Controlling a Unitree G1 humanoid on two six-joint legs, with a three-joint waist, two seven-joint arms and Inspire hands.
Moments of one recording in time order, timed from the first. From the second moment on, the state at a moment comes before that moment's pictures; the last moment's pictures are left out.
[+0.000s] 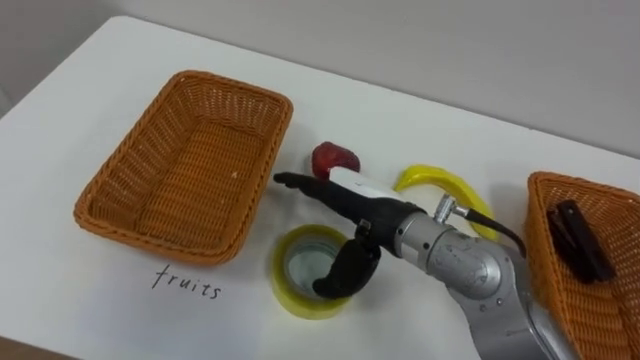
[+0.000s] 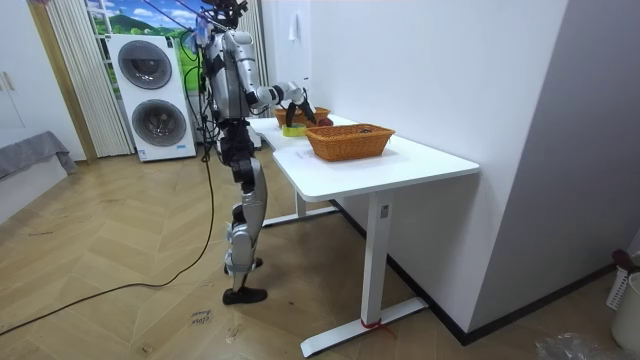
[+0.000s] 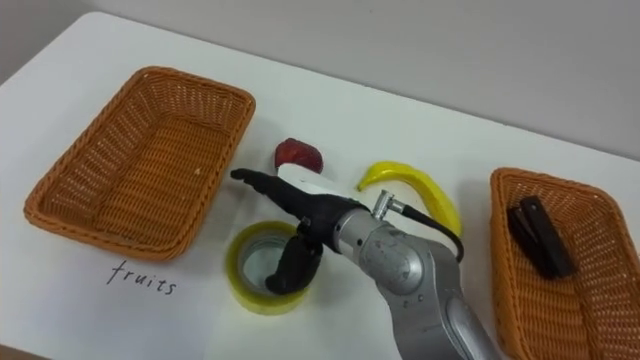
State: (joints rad) left arm 0.15 0.20 0.05 1.00 0.23 0.11 0.23; right arm -0.10 -0.22 0.37 -0.29 -0.64 0.29 0.67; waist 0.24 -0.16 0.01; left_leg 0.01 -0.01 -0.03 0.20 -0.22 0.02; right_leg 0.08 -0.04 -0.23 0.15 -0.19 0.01
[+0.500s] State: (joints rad) left arm 0.15 0.20 0.05 1.00 0.23 0.11 0.23; right arm -0.11 -0.22 0.42 -0.28 -0.67 0.30 0.72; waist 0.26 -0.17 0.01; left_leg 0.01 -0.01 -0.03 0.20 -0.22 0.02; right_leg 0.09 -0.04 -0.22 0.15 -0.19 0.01
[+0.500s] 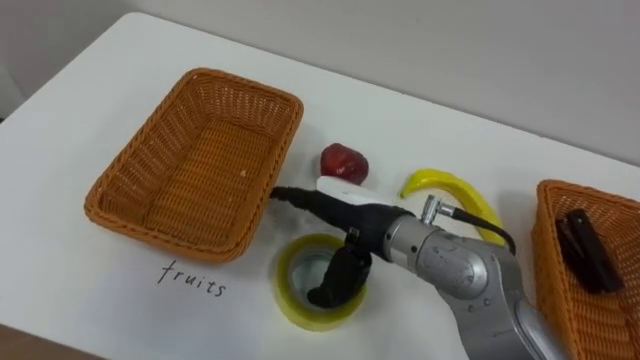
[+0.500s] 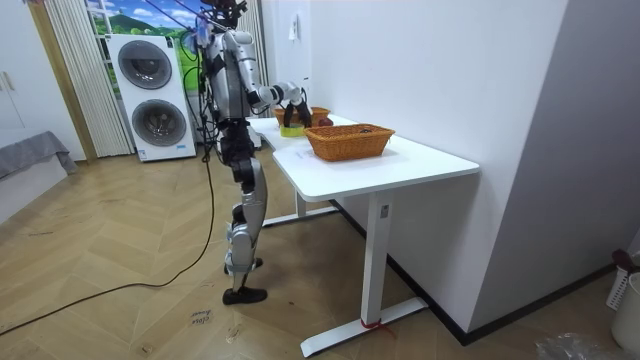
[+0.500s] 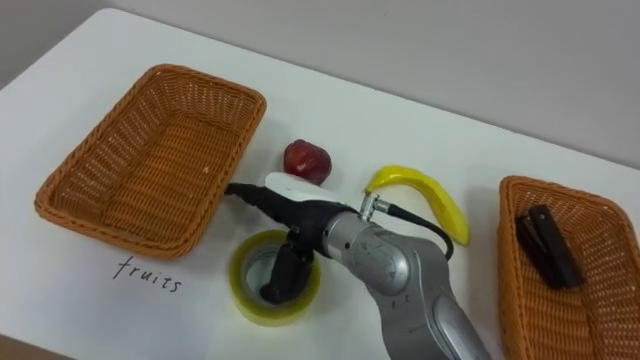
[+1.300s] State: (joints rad) left arm 0.15 0.20 0.06 1.00 0.23 0.11 0.22; right arm -0.11 -0.23 0.43 -0.25 -0.66 0.30 0.75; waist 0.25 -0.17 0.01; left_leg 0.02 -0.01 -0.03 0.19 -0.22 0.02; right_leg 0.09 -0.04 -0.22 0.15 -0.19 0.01
